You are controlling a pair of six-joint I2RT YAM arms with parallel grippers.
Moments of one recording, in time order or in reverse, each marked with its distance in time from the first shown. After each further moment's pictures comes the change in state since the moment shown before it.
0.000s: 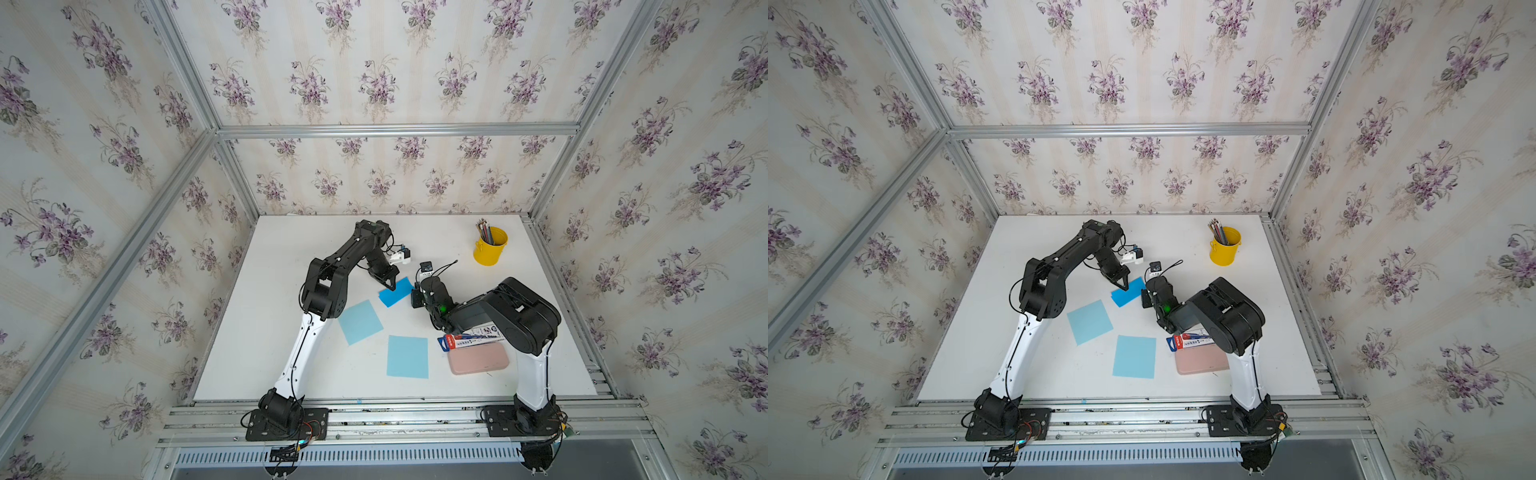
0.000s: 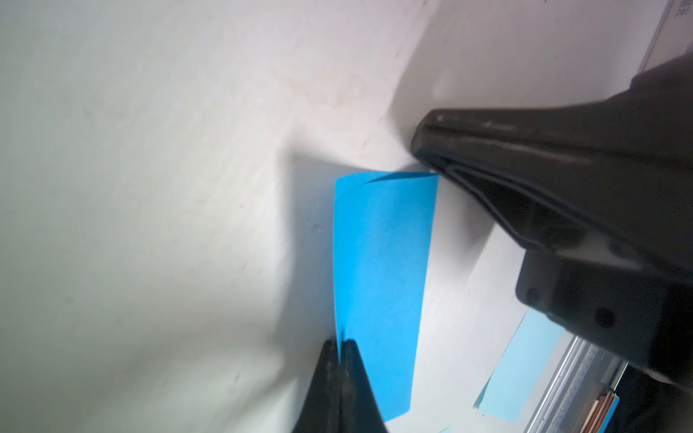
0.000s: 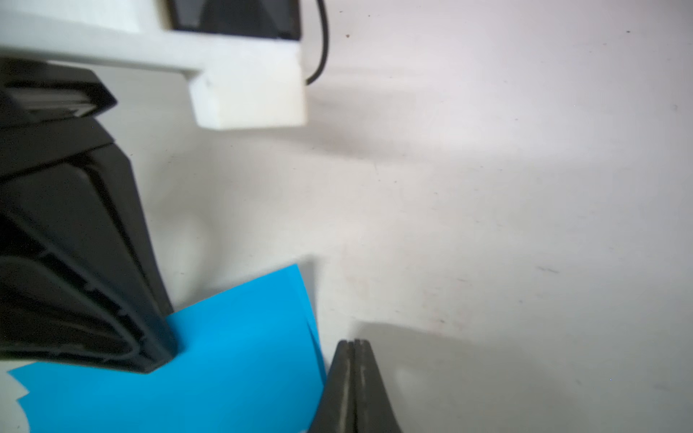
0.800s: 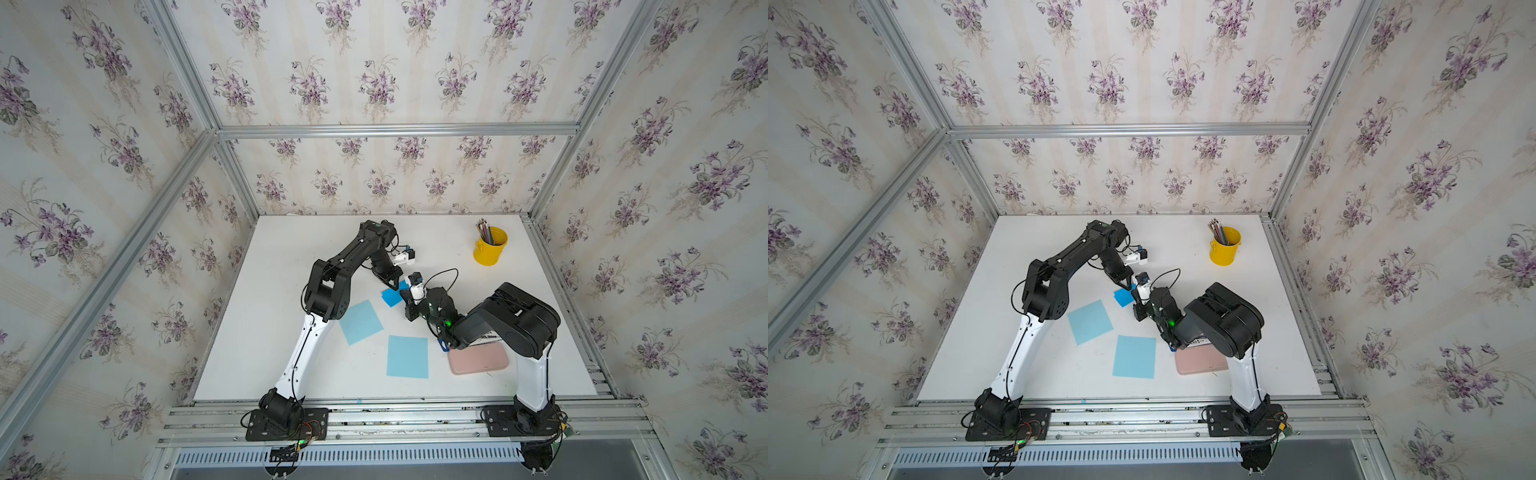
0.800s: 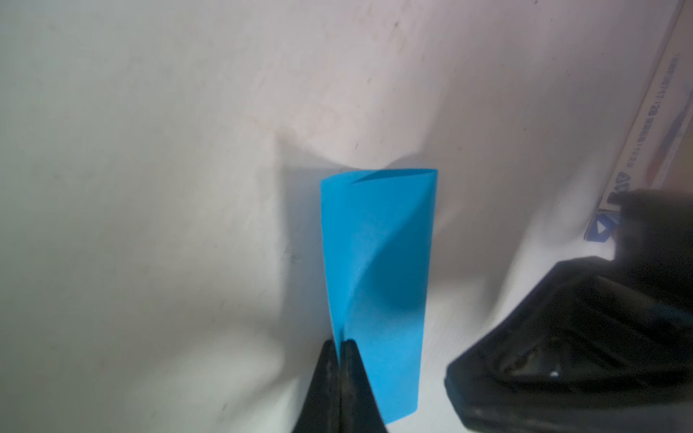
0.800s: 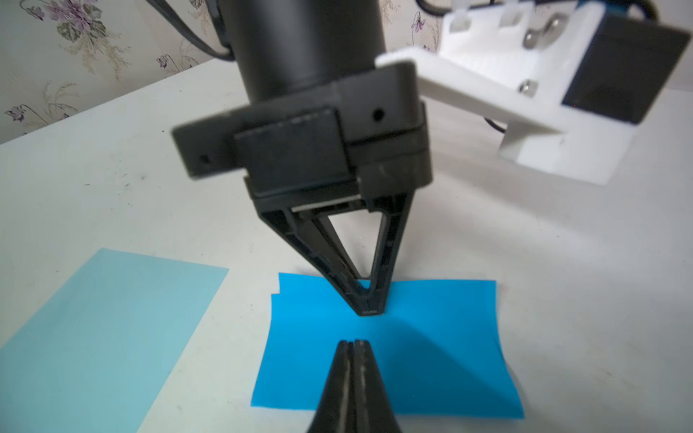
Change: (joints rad) left arm -0.029 0.005 0.026 0.011 -0.030 0.029; right arm 0.060 0.007 -0.125 0.337 -0.282 -0.190
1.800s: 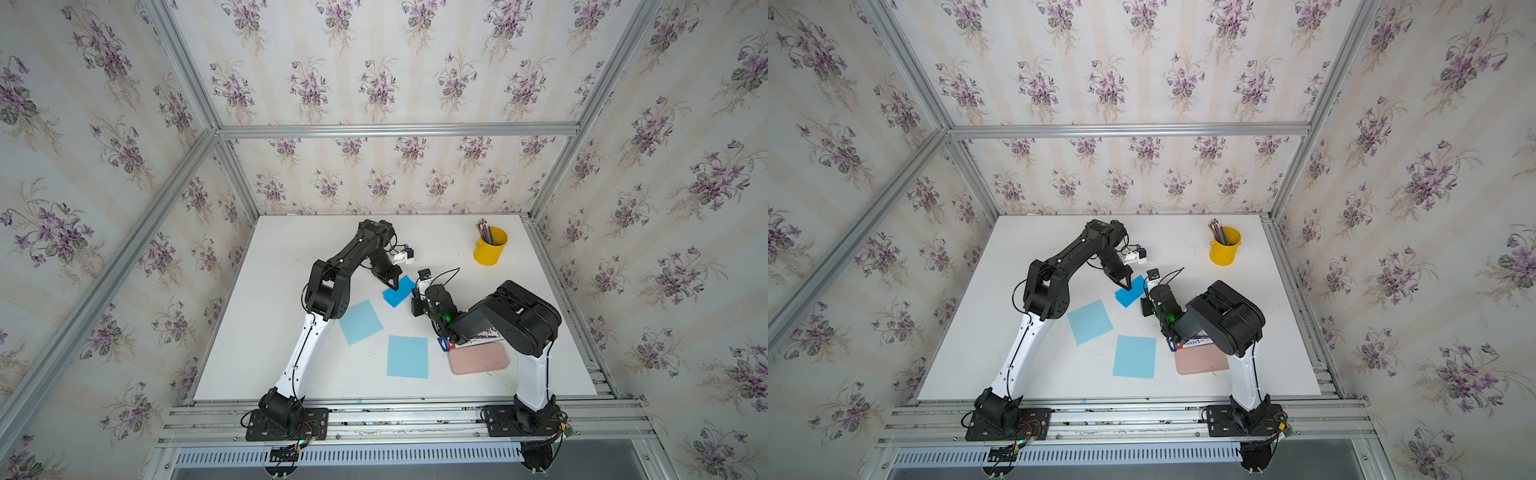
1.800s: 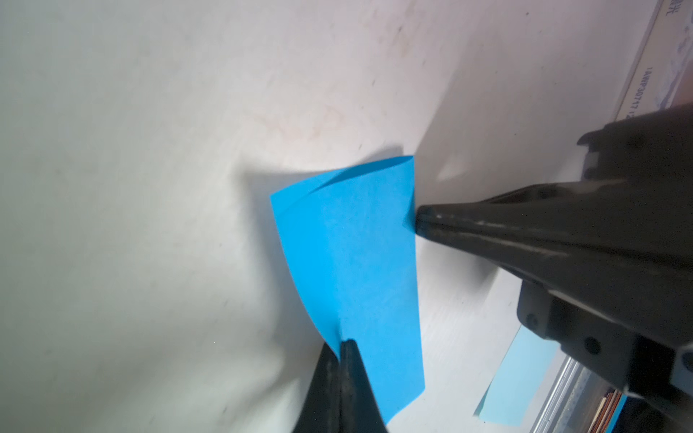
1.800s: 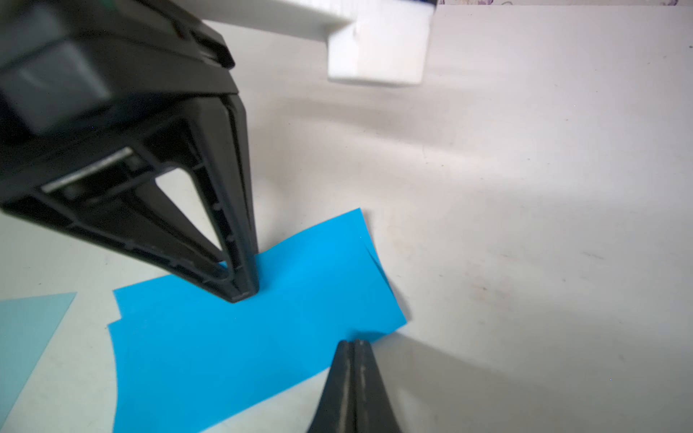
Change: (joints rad) left arm 0.020 0.036 0.051 -0.040 0.035 -0.006; right arm -0.036 -0.007 0.030 -0.171 0.197 0.117
